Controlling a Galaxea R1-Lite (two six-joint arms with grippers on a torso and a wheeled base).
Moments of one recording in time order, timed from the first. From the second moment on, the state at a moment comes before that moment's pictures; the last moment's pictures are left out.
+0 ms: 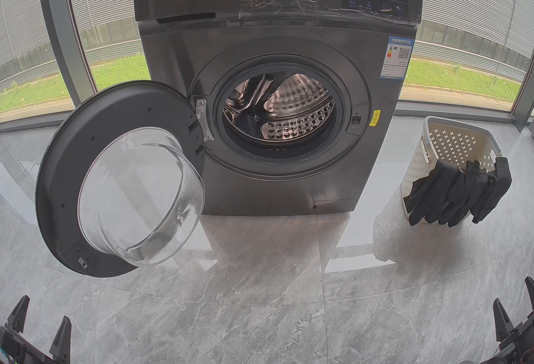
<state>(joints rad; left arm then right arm) -0.01 0.02 -0.02 0.00 0.00 -0.03 0.00 0.01 -0.02 0.00 0.01 -0.02</state>
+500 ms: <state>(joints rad) -0.01 0.02 -0.02 0.00 0.00 -0.04 0.00 0.01 -0.02 0.00 0.02 -0.01</state>
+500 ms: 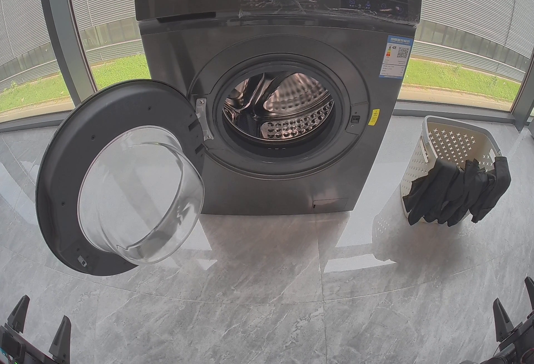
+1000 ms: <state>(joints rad) -0.01 0.02 -0.02 0.00 0.01 -0.04 0.00 0.01 -0.02 0.00 0.02 -0.01</state>
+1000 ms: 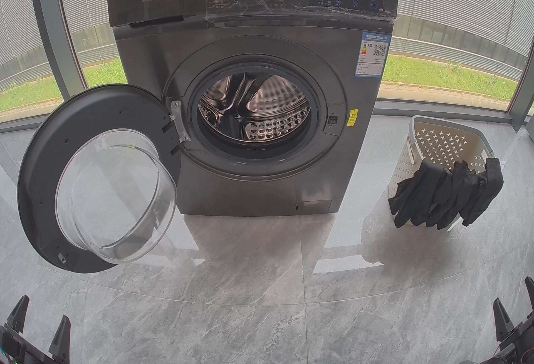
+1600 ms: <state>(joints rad) -0.01 0.02 -0.02 0.00 0.01 -0.04 0.00 0.01 -0.02 0.00 0.02 -0.01</state>
